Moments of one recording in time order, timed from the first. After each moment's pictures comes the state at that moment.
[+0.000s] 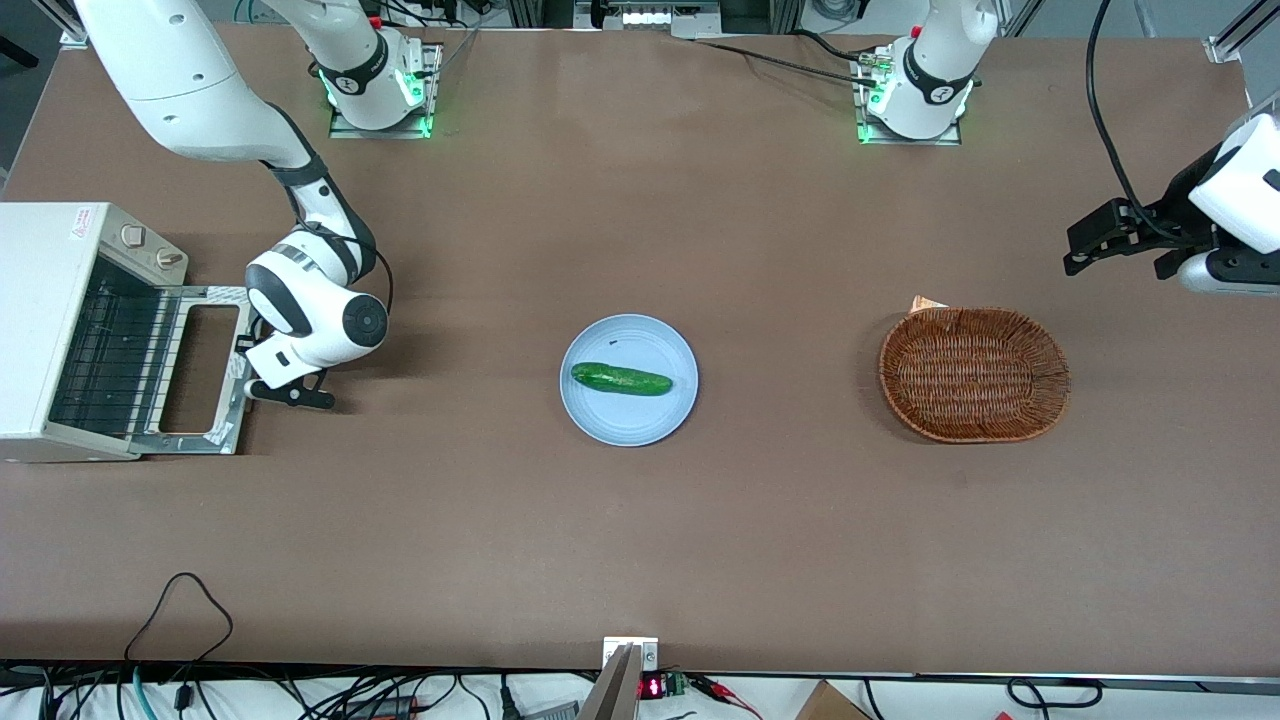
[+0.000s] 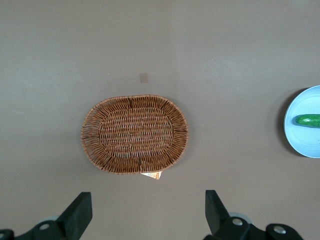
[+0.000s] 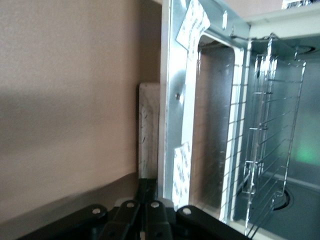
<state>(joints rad) 0.08 0.61 0.05 -2.01 -1.08 2.04 0.96</state>
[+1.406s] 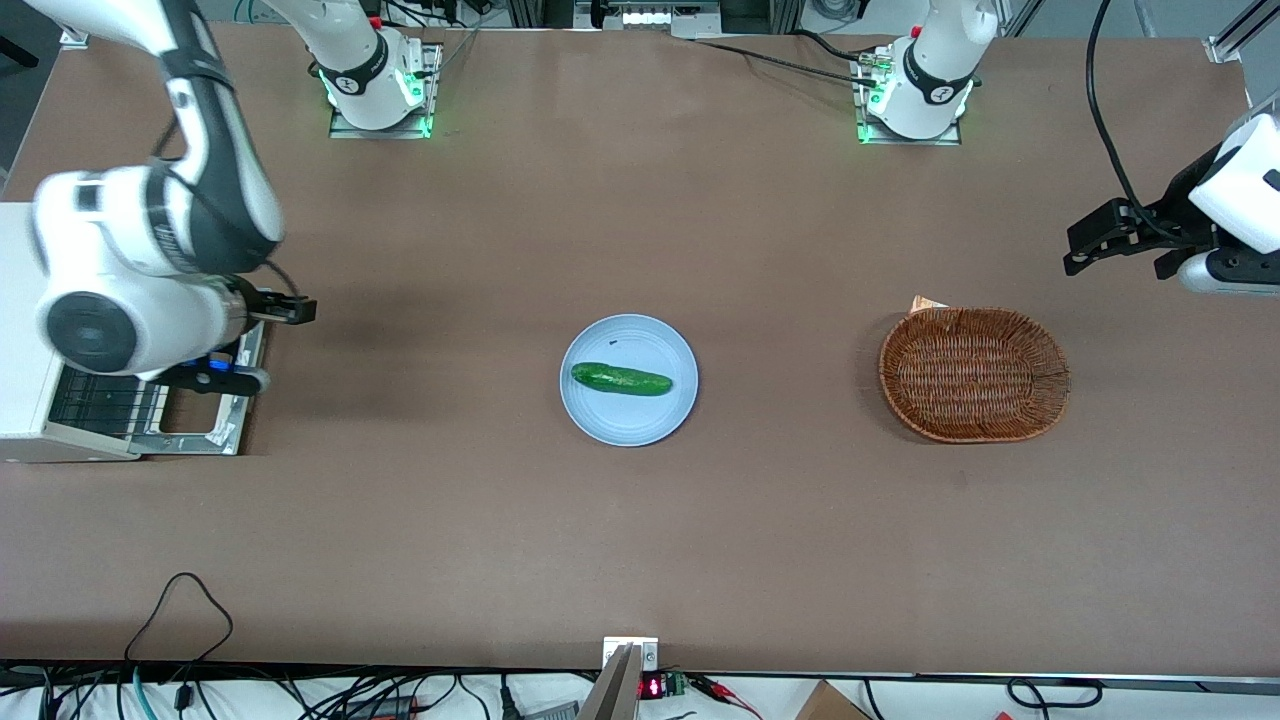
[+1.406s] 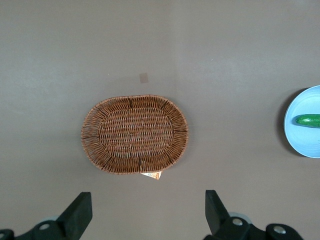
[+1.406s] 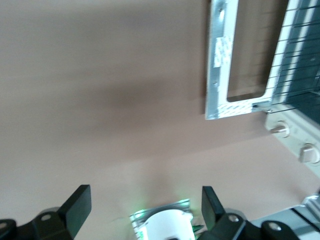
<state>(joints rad) 0.05 0.39 0.07 -1.52 -0.09 1.42 0.29</state>
